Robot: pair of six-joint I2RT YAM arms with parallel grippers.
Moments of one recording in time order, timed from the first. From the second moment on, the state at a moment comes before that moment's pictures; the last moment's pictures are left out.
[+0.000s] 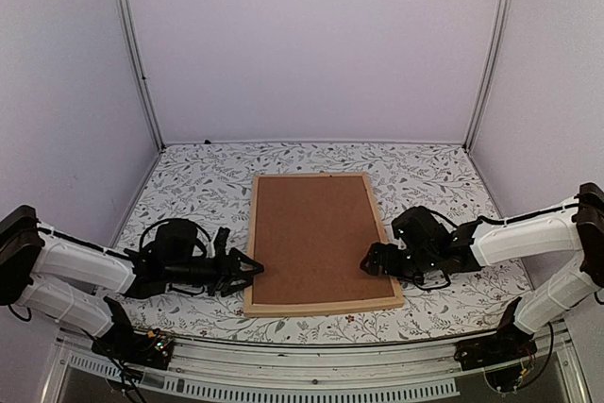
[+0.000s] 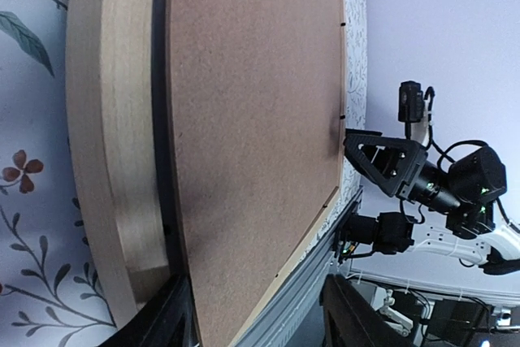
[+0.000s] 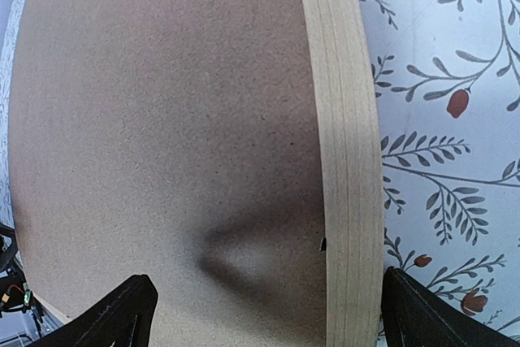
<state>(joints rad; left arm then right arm) -0.81 1.27 0.26 0.49 0.36 -1.24 0.89 1.45 0.61 -0.10 0.01 0.97</state>
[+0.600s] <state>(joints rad) -0.78 1.51 0.15 0.96 0.39 -1.53 0.88 1.45 0.60 -0.08 0.02 0.98</state>
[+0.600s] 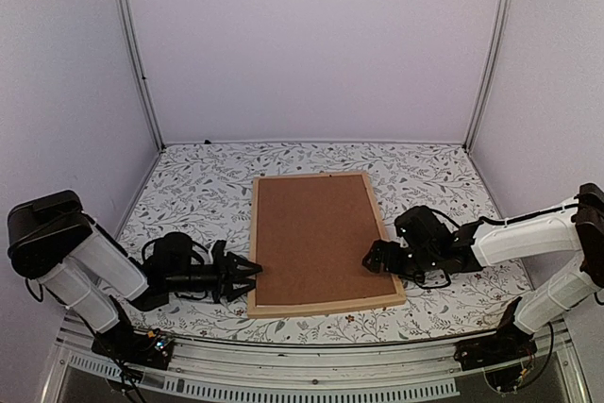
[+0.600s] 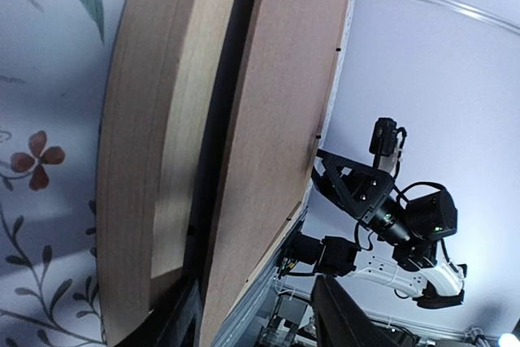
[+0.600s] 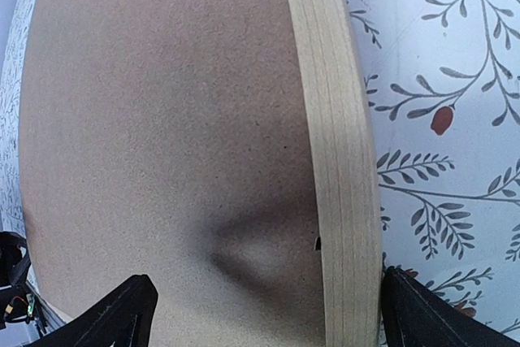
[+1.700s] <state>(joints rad) -0.80 1.48 0.25 1.28 0.54 -1.56 0.91 1.49 0.58 0.09 -0.22 1.01</state>
